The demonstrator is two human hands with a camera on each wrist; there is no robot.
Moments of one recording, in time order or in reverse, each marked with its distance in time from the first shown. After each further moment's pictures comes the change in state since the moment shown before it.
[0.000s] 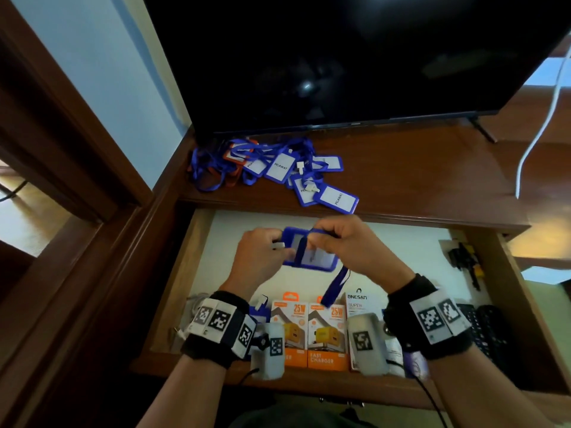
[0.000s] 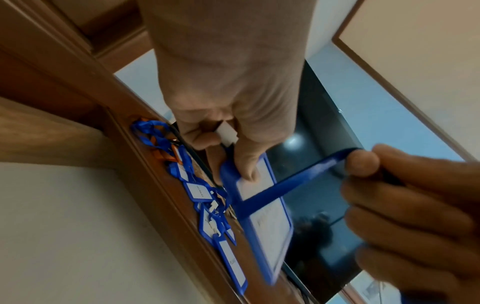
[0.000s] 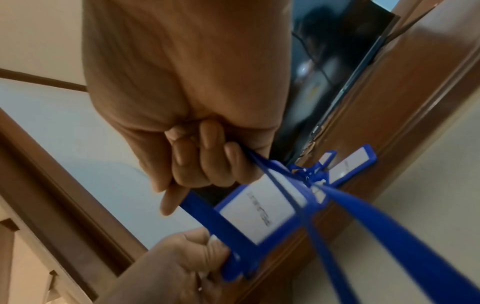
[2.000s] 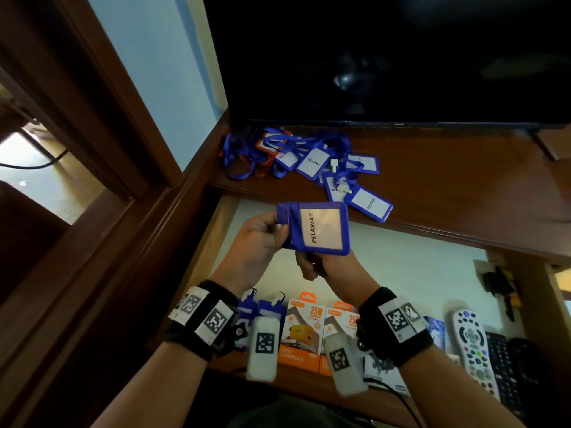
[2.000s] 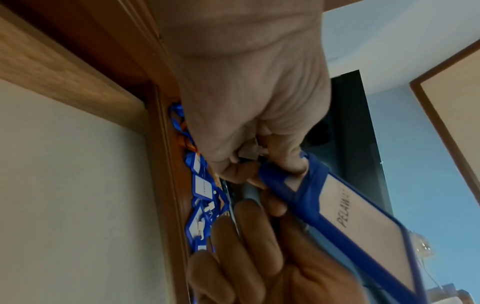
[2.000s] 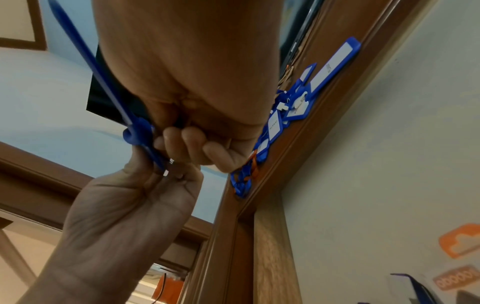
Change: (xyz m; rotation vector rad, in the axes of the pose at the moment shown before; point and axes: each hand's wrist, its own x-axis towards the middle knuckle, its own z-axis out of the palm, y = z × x) left_hand -0.004 -0.023 -0.032 -0.987 -0.043 -0.063; right_hand 0.036 0.020 0.079 0.725 -0.080 0.142
